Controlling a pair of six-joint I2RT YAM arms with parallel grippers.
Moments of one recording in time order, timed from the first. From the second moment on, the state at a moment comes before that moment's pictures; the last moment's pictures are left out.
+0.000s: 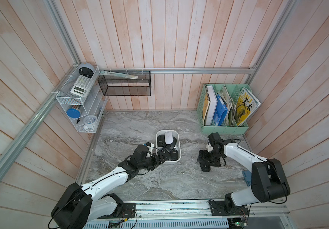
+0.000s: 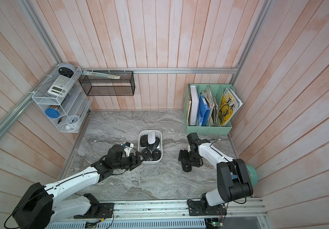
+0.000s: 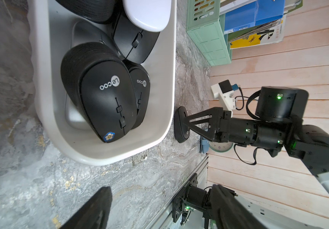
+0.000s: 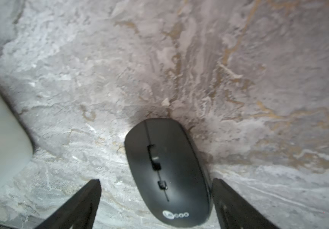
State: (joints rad) left arm -0.63 1.18 0.54 0.04 0.44 -1.05; right arm 0.28 1.48 0.87 -0.80 -0.20 0.50
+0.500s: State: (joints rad) left arm -0.63 1.20 0.55 0.03 0.44 -1.04; right arm 0.39 1.64 0.92 -0.88 -0.08 0.52
